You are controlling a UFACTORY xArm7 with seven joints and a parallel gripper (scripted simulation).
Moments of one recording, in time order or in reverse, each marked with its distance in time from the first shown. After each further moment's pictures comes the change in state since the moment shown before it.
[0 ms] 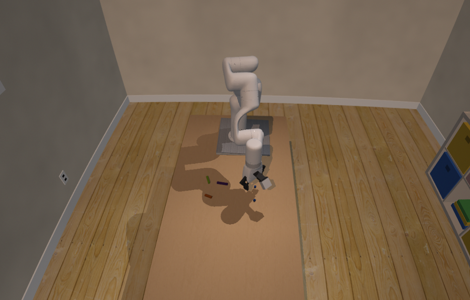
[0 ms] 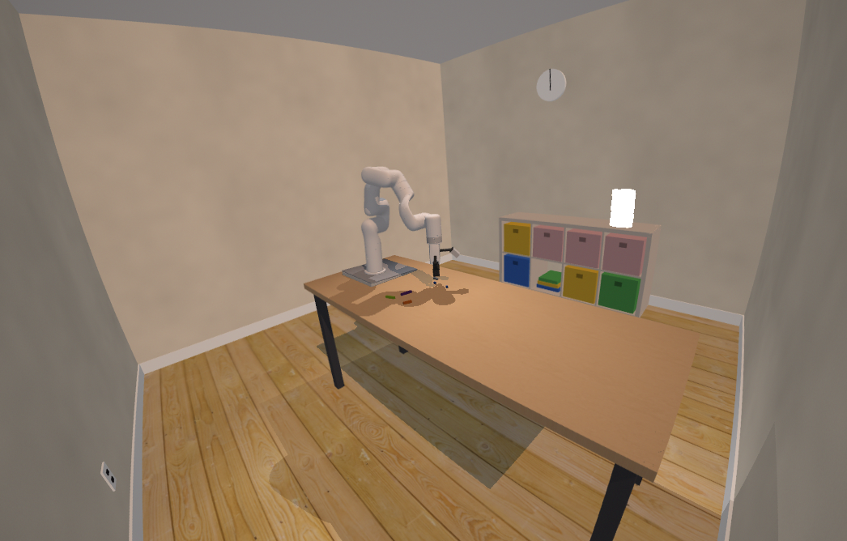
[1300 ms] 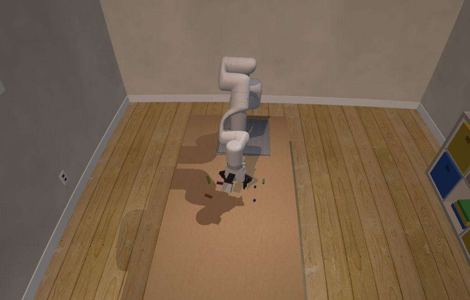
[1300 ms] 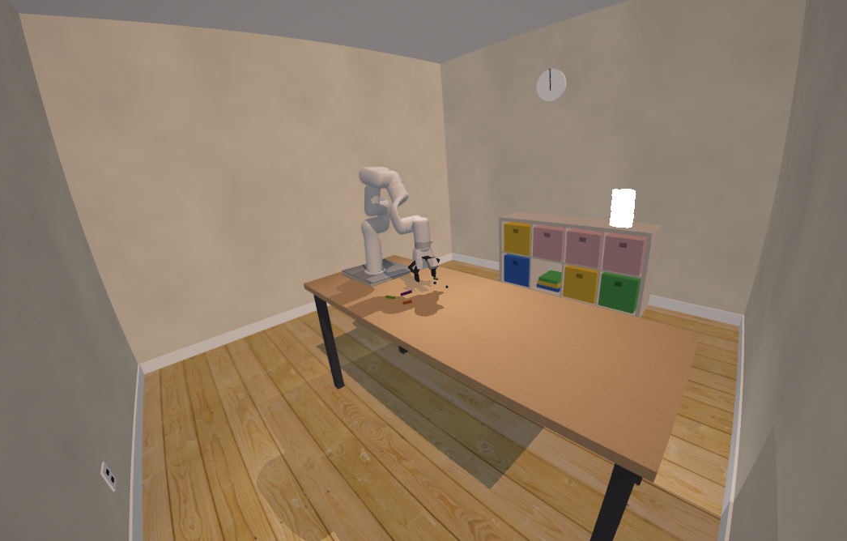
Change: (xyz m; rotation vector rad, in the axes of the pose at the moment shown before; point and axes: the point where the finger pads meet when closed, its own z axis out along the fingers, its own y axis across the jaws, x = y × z) arm -0.053 0.067 0.002 0.015 0.000 1.000
